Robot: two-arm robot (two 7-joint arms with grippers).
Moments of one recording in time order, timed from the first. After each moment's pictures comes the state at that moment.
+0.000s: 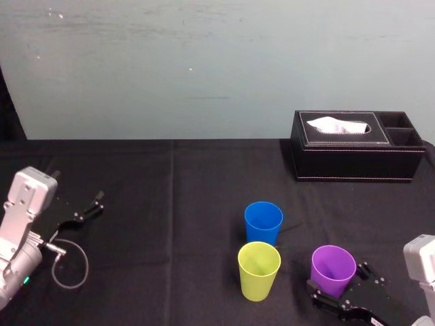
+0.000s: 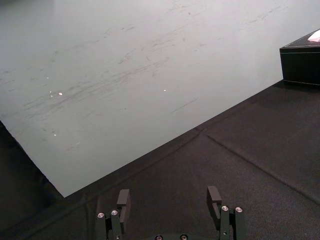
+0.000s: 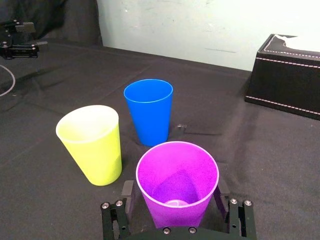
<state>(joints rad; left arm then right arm) -0.20 0.60 0.45 -1.41 -0.25 -0.12 0.03 -0.23 0.54 -0.17 -1.73 0.36 0.07 0.31</state>
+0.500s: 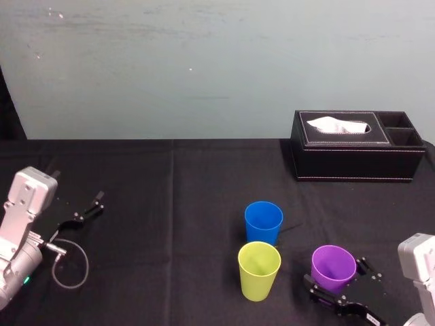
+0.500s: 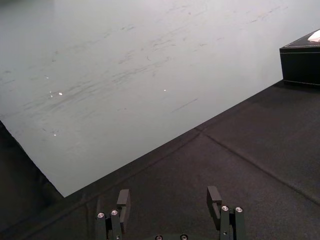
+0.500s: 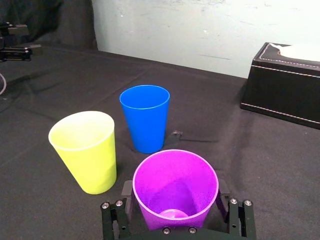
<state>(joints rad) -0.20 0.60 0.45 -1.41 -0.25 -0.12 0.03 -0.21 0.50 -0.17 -1.71 0.31 0.04 0.30</state>
